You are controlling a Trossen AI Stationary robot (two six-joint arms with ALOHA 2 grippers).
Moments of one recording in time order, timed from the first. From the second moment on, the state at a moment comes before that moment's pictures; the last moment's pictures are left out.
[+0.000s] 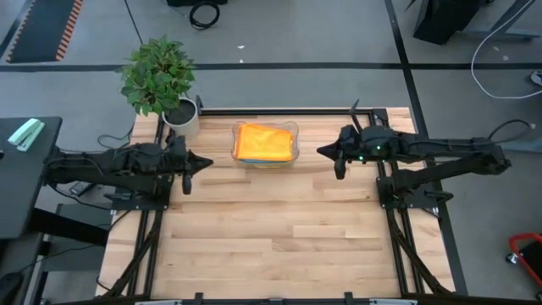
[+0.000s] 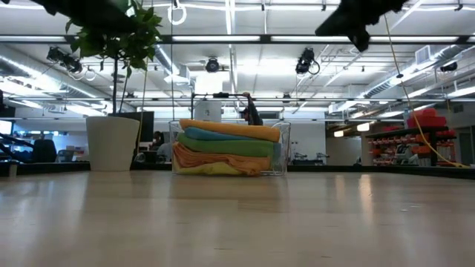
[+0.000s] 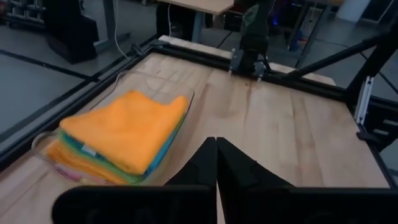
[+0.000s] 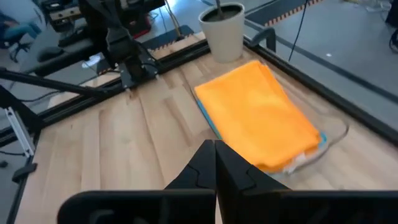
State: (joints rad) left arm -0.04 0.55 0.61 -0.35 -0.27 -0.24; right arm -0.07 0.89 0.85 -0.36 0.18 0.35
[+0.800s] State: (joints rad) left arm -0.04 0.22 0.53 -0.52 -0.33 -0.33; right arm -0.04 0.56 0.18 0.19 0.22 0.55
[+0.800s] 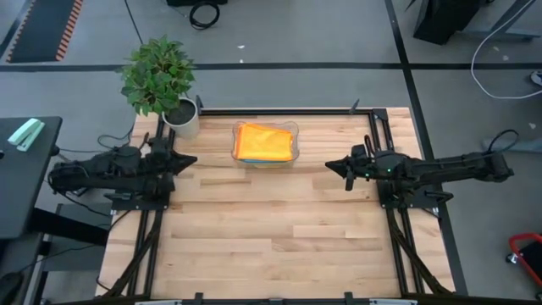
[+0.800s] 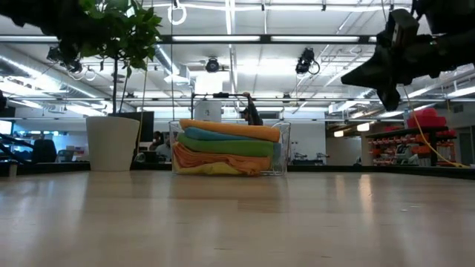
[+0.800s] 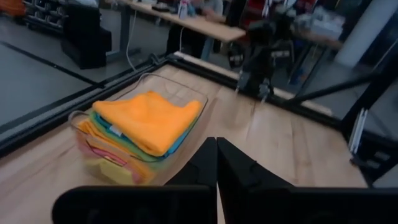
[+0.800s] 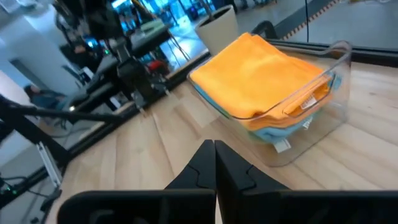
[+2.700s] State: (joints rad) left arm -0.04 0.09 0.07 -0.13 -0.21 -0.10; right arm -0.04 0.45 0.01 0.14 0.21 0.42
